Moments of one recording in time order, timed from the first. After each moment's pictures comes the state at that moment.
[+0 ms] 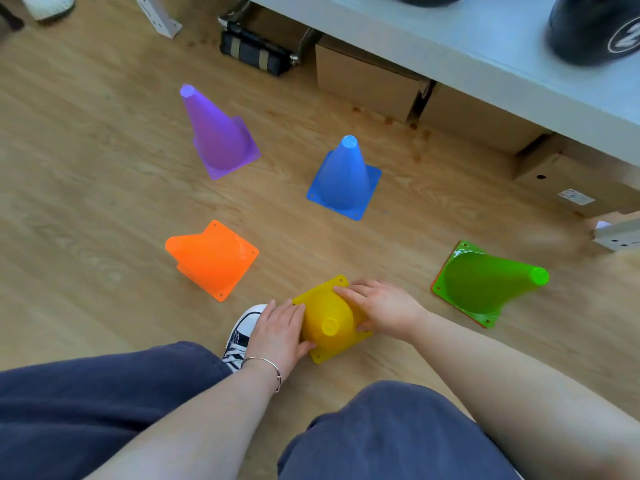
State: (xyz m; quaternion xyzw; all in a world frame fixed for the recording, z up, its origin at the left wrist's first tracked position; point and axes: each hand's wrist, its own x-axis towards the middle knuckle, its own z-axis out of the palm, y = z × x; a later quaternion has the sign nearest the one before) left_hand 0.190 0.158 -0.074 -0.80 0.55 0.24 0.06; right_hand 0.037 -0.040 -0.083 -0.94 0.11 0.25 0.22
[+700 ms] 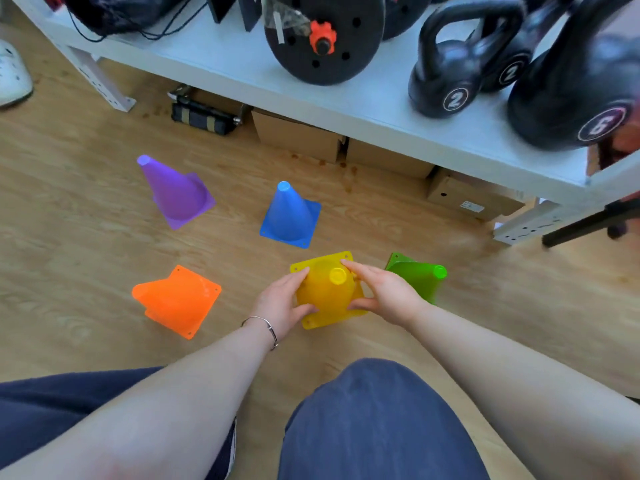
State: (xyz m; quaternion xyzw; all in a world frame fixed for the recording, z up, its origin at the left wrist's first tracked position) left_hand 0.179 0.043 0.008 -0.77 0.50 0.36 -0.16; right_hand -0.026 -0.090 0.026 -0.86 0.35 0.10 0.35
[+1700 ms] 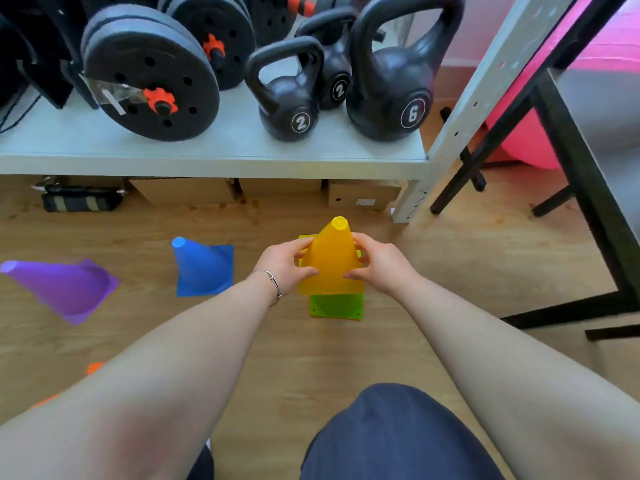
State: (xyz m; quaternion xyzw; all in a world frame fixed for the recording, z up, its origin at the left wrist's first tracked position) left_hand 0.086 -0.117 0.058 -0.65 0.64 0.39 -0.14; right_hand -0.138 -0.137 0.075 -0.70 0.61 -0.04 0.35
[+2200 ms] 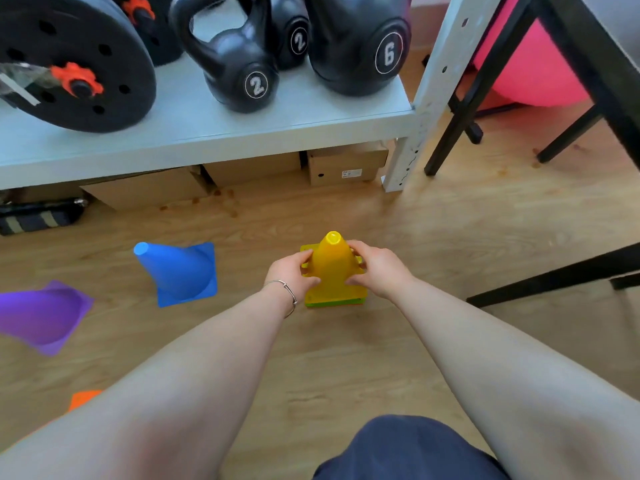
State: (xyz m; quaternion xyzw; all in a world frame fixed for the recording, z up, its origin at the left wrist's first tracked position) left_hand 0.049 -0.113 -0.024 -0.68 0.61 0.41 -0.06; right_hand -0.155 -0.119 -0.017 -0.66 0.65 -0.01 0.37
